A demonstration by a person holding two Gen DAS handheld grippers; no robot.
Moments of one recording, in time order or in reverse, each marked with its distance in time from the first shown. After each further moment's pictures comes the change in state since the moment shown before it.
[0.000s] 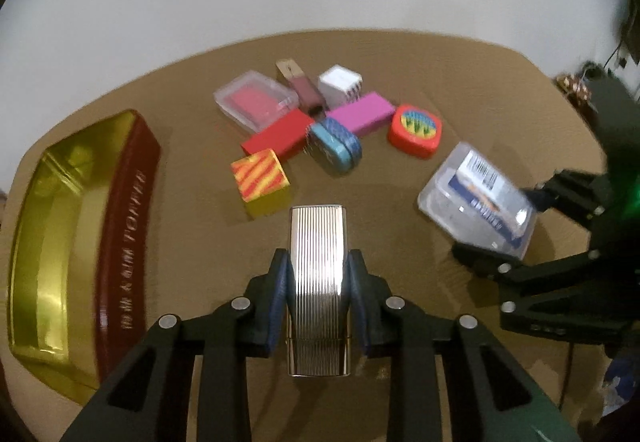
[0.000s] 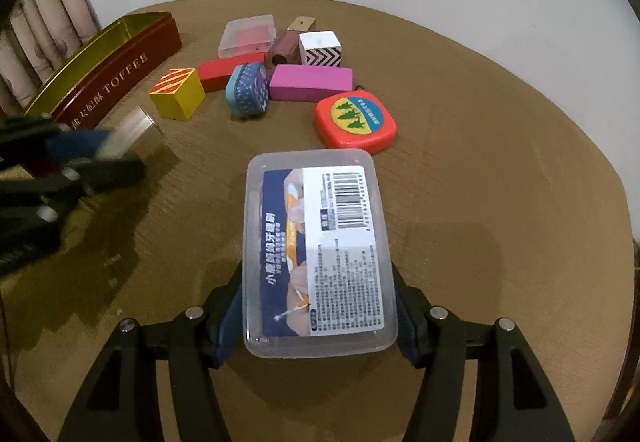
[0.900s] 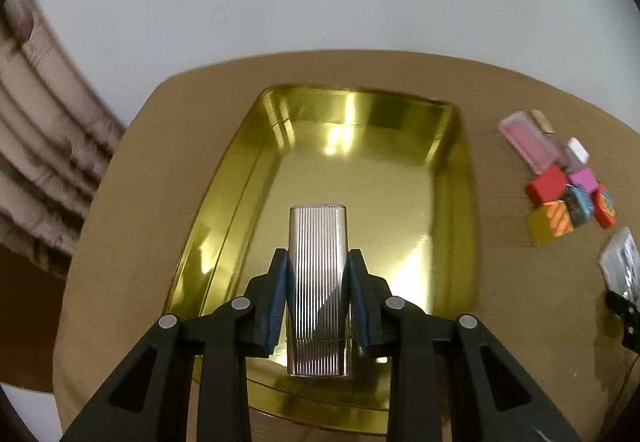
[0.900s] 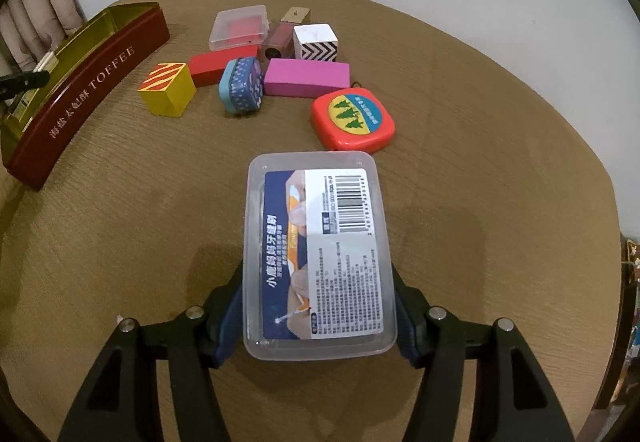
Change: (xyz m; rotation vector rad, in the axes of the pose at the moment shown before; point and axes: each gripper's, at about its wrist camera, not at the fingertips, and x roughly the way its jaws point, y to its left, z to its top) left arm -0.030 0.202 -0.012 -0.304 0.054 0.320; right arm 0.013 0.025 0.028 0.006 0.052 -0.058
